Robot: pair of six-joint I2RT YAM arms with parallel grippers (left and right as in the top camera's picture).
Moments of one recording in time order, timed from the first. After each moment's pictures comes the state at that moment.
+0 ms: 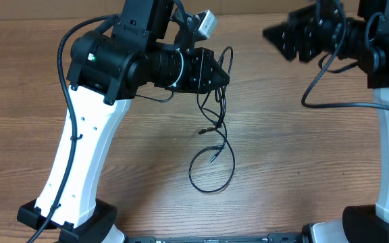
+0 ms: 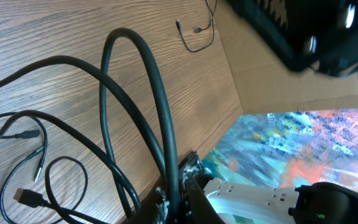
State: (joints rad) left arm -0.45 1.76 2.29 -1.41 0.72 -0.41; right arm 0.07 1.64 2.08 -1.16 -0.66 -0.34
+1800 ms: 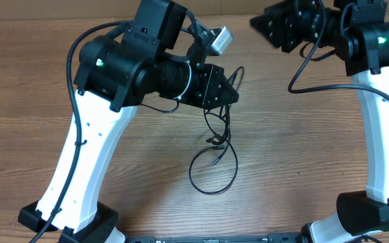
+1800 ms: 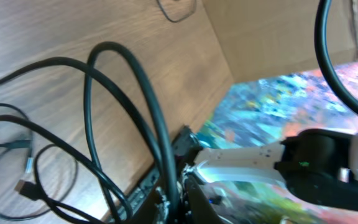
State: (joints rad) left arm -0.50 1.75 2.29 -1.49 0.78 -0.31; right arm 0.12 1.72 2.08 -1.02 -0.64 -0.25
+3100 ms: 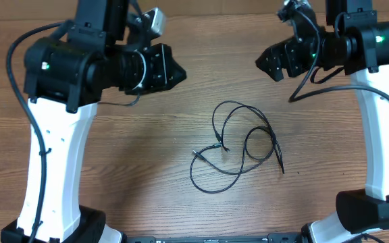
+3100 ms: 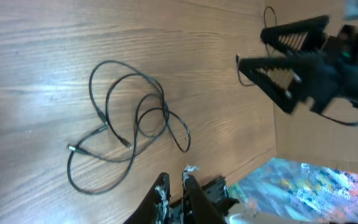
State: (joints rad) left arm -0.31 1.68 2.29 -1.56 0.55 -0.47; right arm 0.12 1.74 2.08 -1.39 -0.32 -0.20
